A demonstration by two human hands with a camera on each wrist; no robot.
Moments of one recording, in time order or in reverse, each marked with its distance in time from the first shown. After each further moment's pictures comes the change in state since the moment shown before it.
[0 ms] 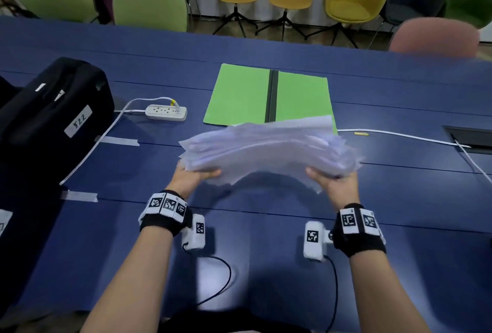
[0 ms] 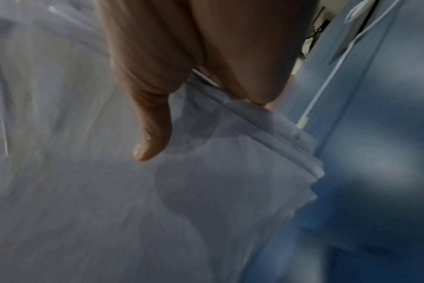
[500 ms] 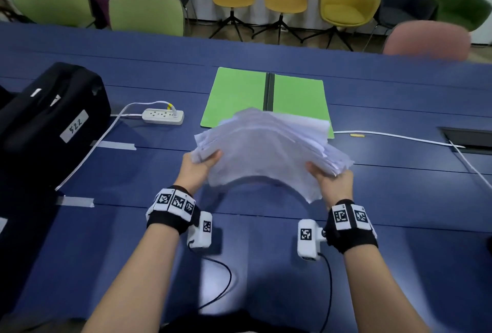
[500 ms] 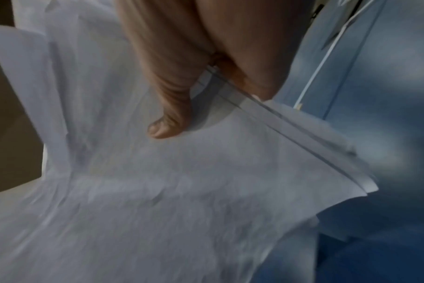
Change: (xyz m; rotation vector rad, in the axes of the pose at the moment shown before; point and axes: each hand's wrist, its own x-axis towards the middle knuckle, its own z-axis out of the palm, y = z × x) left_hand 0.000 0.027 0.030 0.034 0.004 0.125; right_hand 0.005 -0.009 0.010 -0.023 0.072 0.024
